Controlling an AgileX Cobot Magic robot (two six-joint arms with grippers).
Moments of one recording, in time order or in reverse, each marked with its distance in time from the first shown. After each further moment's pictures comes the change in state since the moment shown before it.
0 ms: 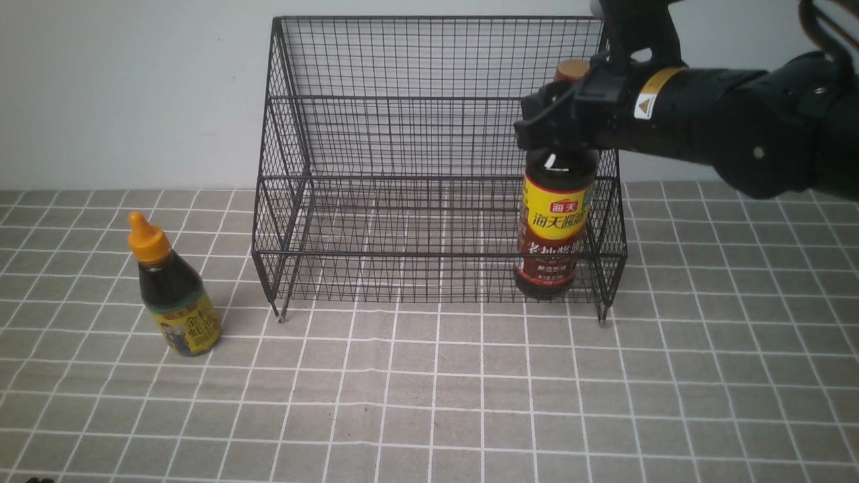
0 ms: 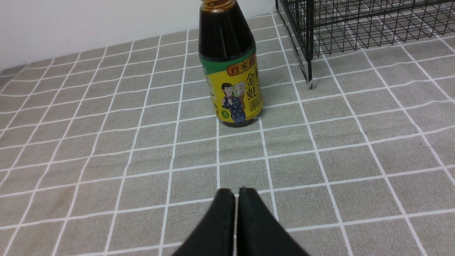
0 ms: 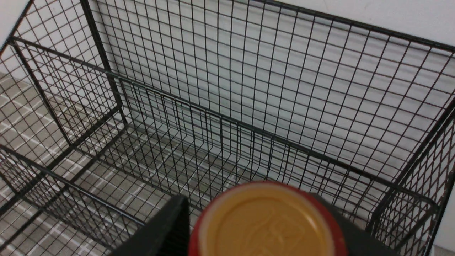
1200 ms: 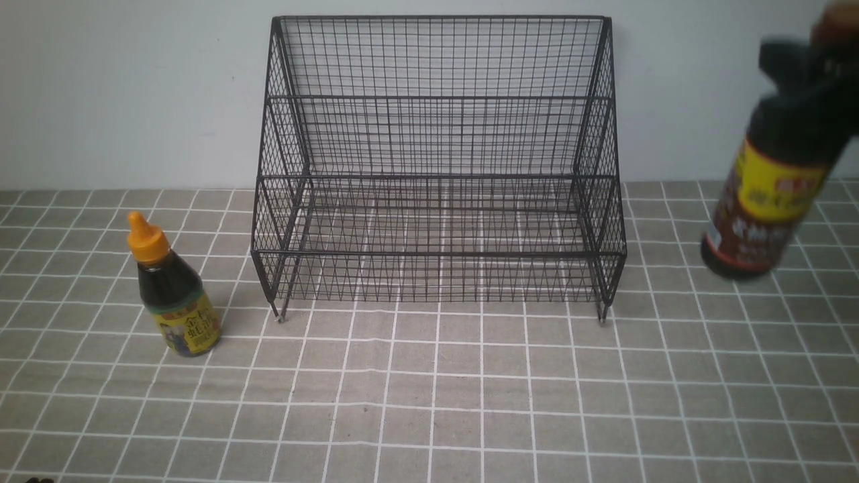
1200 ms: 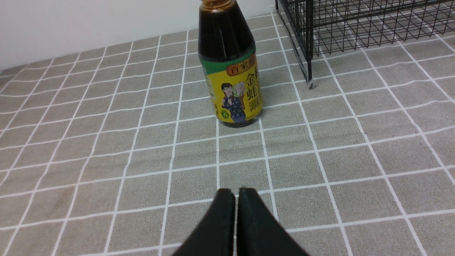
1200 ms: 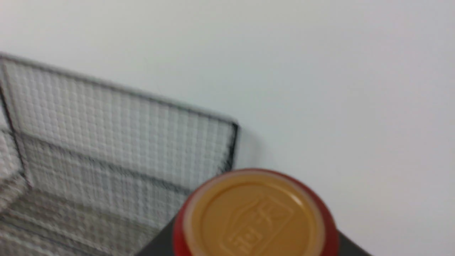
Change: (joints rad) right arm -0.188 -0.505 0.308 -0.016 -0.102 -0.105; left arm 0.000 0.000 0.000 0.000 0.000 0.000
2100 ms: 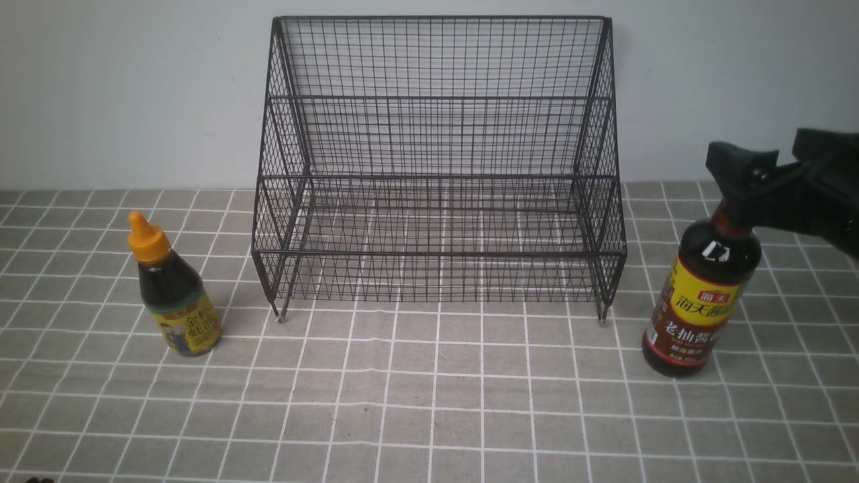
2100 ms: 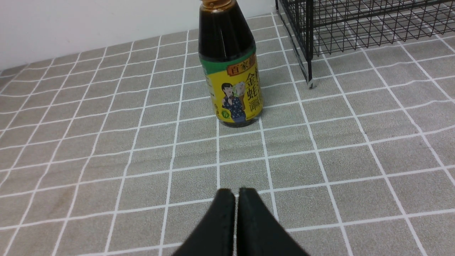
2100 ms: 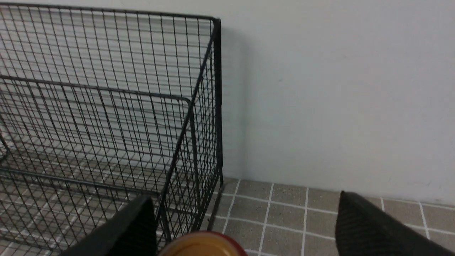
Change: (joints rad) right arm -0.086 0.135 0.293 0.107 -0.287 0.033; left arm 0.000 0.000 0.000 0.000 0.000 0.000
